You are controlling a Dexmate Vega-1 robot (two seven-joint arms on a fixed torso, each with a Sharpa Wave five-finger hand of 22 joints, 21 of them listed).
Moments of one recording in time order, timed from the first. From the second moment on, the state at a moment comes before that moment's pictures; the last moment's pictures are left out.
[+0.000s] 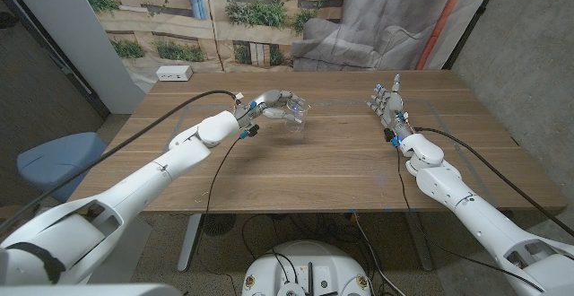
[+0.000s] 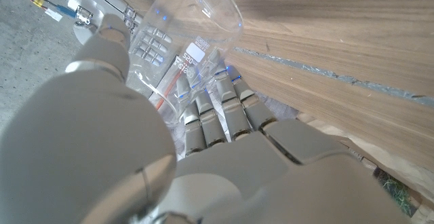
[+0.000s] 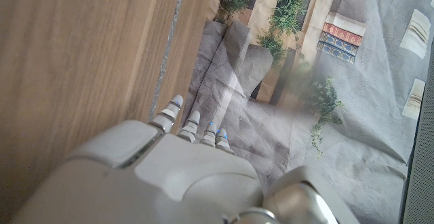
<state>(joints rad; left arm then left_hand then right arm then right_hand) 0.62 0.65 0.64 -1.44 -0.04 -0.27 -0.15 0.99 -0.10 0.44 -0.17 0.20 0.52 -0.01 0.63 0.22 0.65 -0.07 0.48 0.44 0.69 0.03 0.50 0.25 0.48 -0.05 0.25 0.18 -0.84 -0.51 -0.37 -1.30 0.65 0.29 0.03 -0.03 0.06 -0.27 0.19 0.33 -0.14 -0.05 0.22 0.34 -0.13 -0.09 0.22 0.41 -0.11 -0.04 0.25 0.55 0.04 0.10 0.25 0.20</state>
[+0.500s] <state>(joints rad) 0.58 0.69 0.65 -1.50 0.01 -0.21 -0.19 0.99 -0.10 0.44 -0.17 0.20 0.53 0.00 0.63 0.22 0.66 -0.07 0.48 0.45 0.70 0.03 0.50 0.25 0.48 -0.05 0.25 0.18 -0.84 -0.51 -0.37 -1.30 0.65 0.29 0.03 -0.03 0.06 -0.27 0.19 0.33 -0.14 -0.05 0.22 0.34 -0.13 -0.09 0.22 0.41 -0.11 -0.04 0.25 0.55 0.04 0.10 0.25 0.20</state>
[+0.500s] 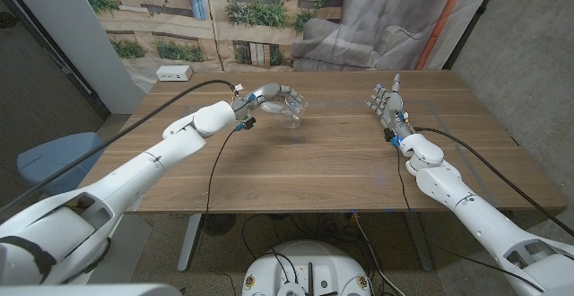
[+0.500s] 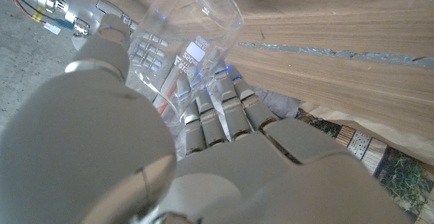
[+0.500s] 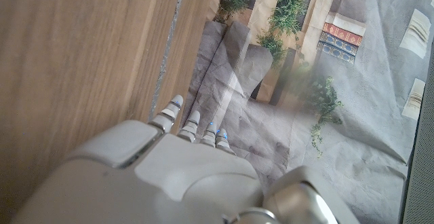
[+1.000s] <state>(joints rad) 0.52 0.71 0.69 -1.55 0.09 -0.15 -0.26 0.99 -0.10 0.43 -0.18 0.20 0.53 0.00 0.63 0.22 0.66 -0.06 0.47 0.45 0.70 0.03 0.50 0.25 0.48 -0.05 0.25 0.18 -0.84 -0.51 -0.37 -1.30 0.65 0.29 0.03 -0.03 0.06 -0.27 0.19 0.33 -0.14 -0.05 0.22 0.34 -0.13 -0.09 0.22 0.41 -0.11 -0.04 0.25 0.55 0.04 0.10 0.25 0.20</state>
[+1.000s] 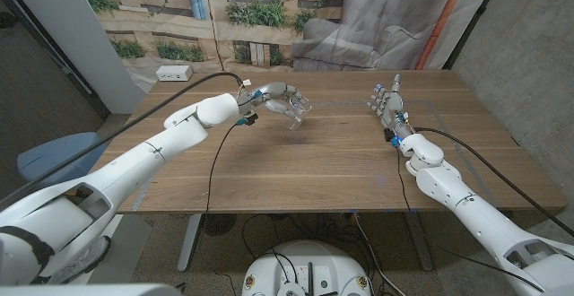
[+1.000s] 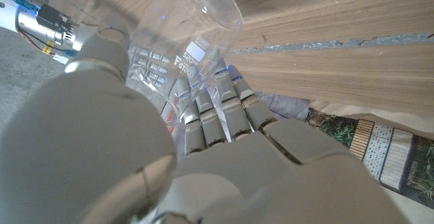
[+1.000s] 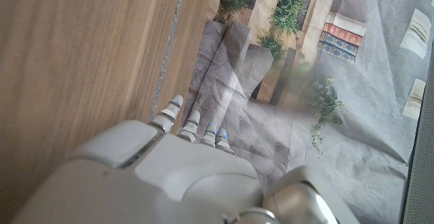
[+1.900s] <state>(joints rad) 0.41 0.71 0.78 -1.61 0.28 -0.05 -0.41 0.99 -0.10 0.42 -0.18 0.20 0.53 0.00 0.64 0.22 0.67 -0.06 0.47 0.45 0.71 0.03 0.49 0.25 0.49 -0.05 0.25 0.18 -0.84 -0.51 -0.37 -1.30 0.65 0.29 0.03 -0.03 0.06 -0.27 0.19 0.33 -0.14 -0.05 0.22 0.34 -0.13 -0.09 0.22 0.41 -0.11 -0.04 0.25 0.55 0.04 0.10 0.25 0.20</state>
